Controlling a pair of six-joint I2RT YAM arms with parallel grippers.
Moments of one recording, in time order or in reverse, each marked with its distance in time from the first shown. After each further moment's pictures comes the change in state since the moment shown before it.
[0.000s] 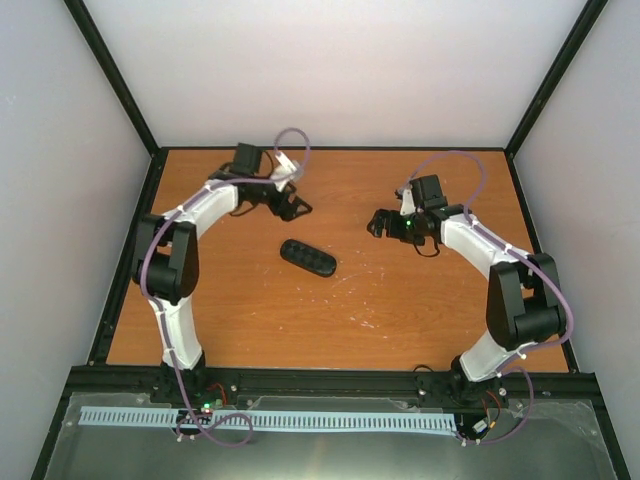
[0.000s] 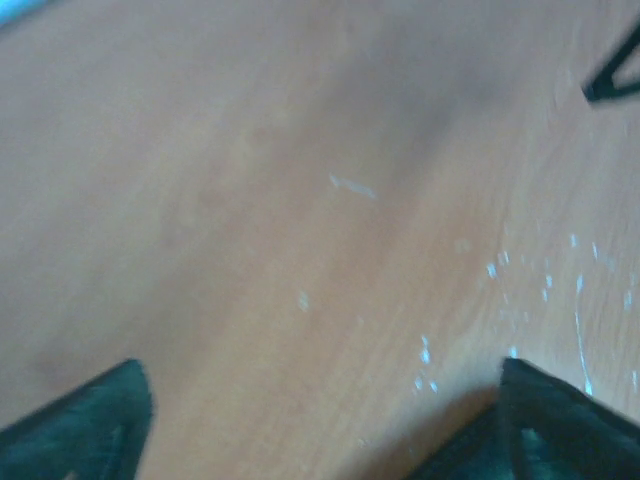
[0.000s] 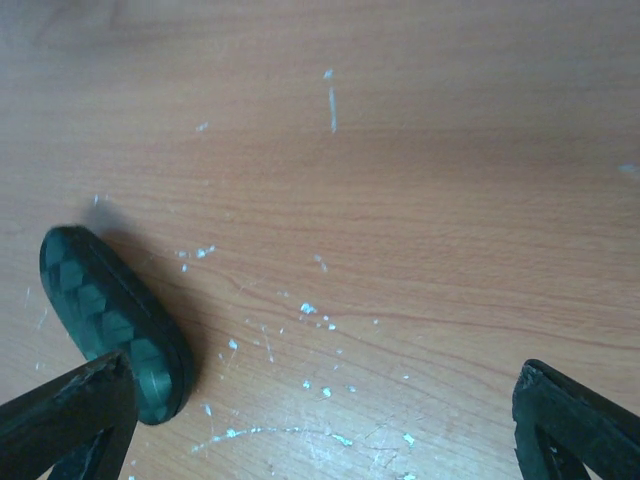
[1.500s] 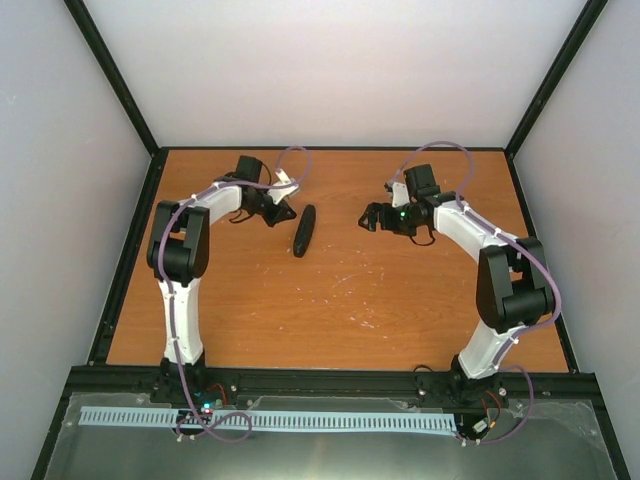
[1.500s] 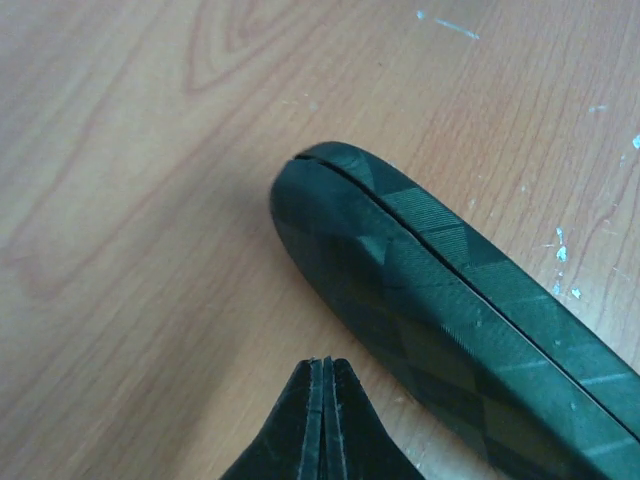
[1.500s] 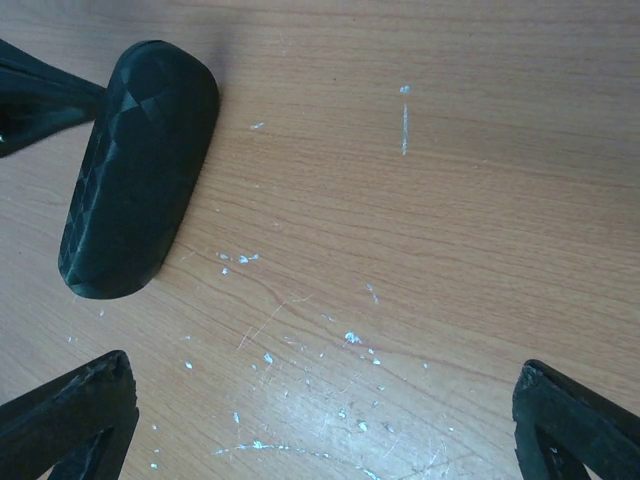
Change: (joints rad) left arm 0.070 0.164 0.064 -0.035 -0.033 0.142; right arm 0.002 0.114 0.142 -0.051 -0.097 -0.078
